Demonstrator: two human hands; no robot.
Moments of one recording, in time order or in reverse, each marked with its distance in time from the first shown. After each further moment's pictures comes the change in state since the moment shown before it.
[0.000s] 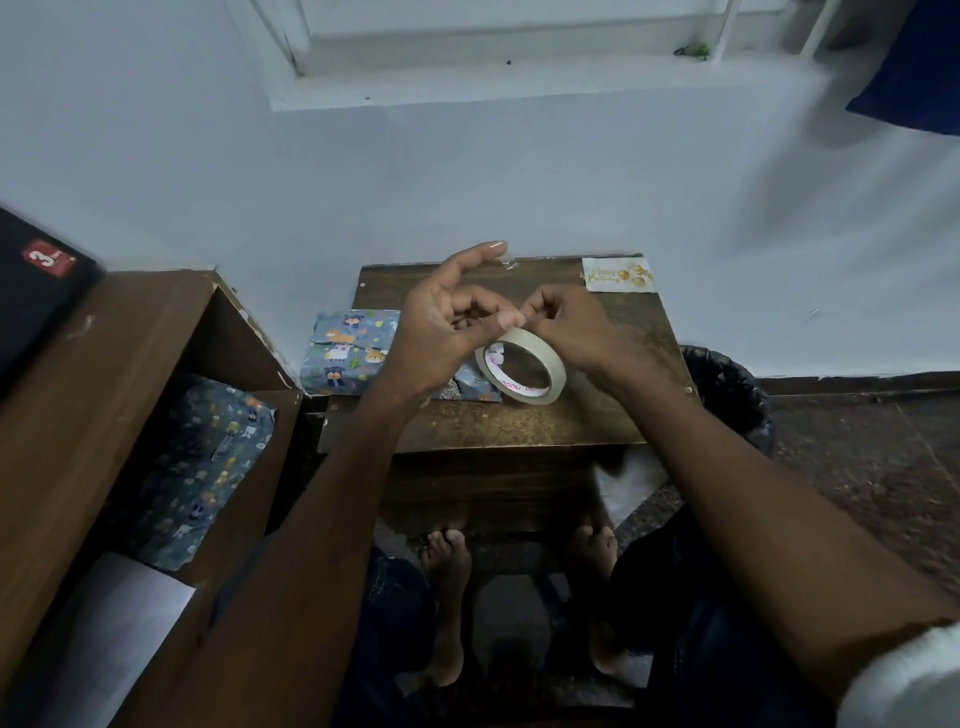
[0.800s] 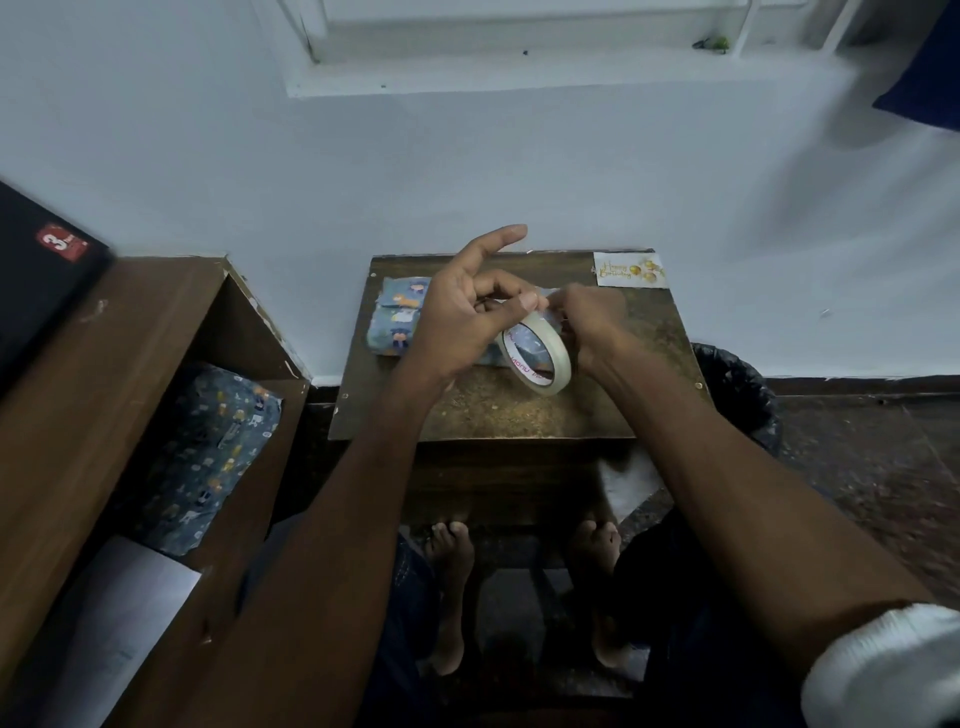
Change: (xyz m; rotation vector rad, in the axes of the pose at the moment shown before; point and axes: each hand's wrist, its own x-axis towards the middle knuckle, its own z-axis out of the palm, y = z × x) left_hand 0.004 0.003 0.010 -0.024 0.035 -0.012; right_hand 0.012 -0.011 0.012 0.490 0.327 0.504
